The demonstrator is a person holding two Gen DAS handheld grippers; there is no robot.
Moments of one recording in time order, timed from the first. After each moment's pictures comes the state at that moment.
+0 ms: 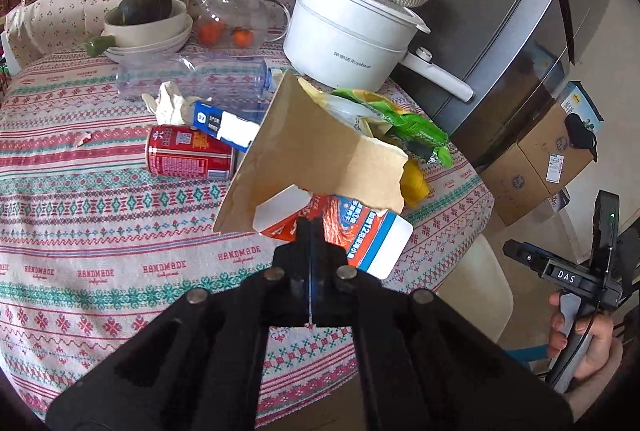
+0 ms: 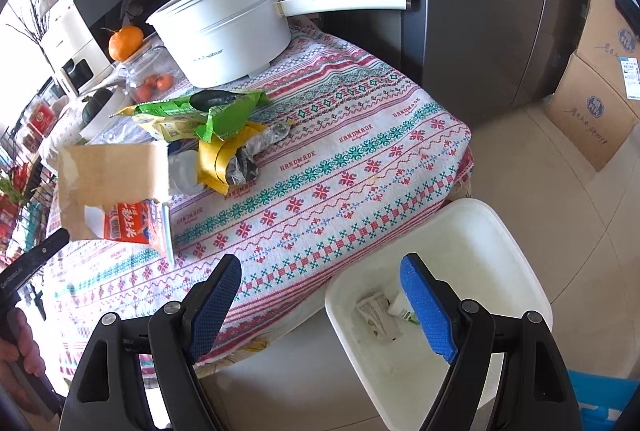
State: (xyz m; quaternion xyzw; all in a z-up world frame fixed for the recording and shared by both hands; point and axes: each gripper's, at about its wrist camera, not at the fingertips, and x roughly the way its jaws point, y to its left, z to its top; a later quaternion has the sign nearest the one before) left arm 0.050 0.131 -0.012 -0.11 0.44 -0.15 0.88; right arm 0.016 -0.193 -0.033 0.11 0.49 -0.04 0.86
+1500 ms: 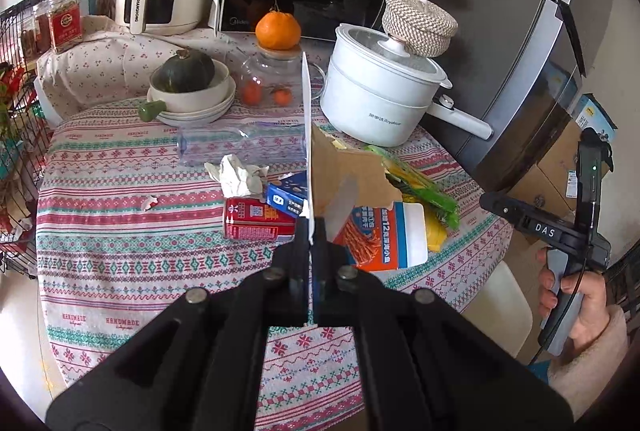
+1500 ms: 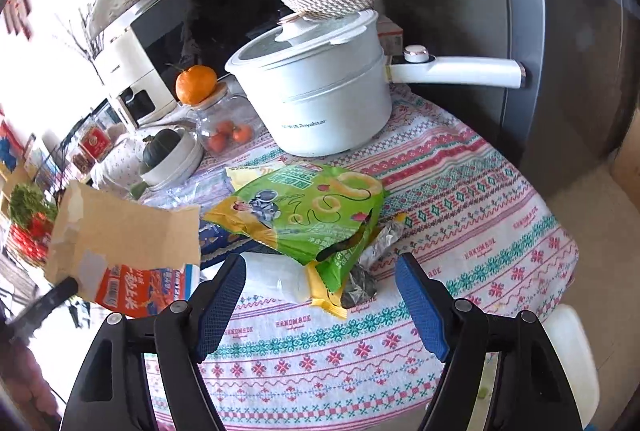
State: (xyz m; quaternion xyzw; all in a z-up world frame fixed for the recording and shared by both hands) left arm 0.056 0.186 0.040 -0.08 0.38 -0.11 0.91; right arm 0.108 -0.122 0.005 0.10 0.41 0.06 0.90
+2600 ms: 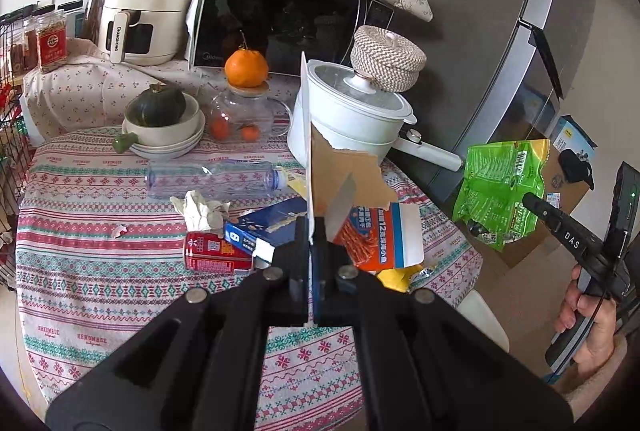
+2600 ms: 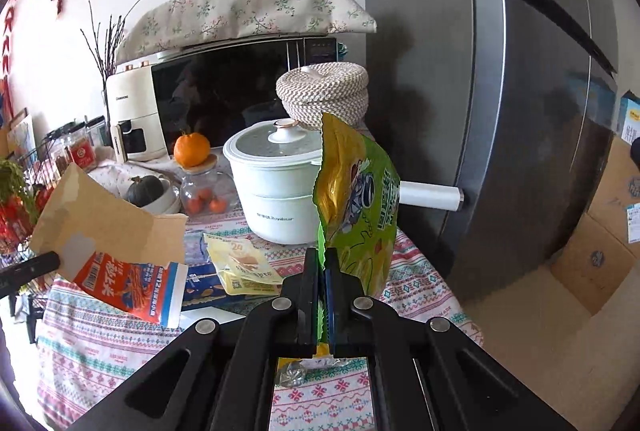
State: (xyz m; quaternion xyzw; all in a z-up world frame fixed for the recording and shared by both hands) left arm 0.050 0.155 0.060 -0.11 0.33 -0.15 0.92; right arm 0.055 -0.143 0.084 0.02 0.28 0.00 0.96
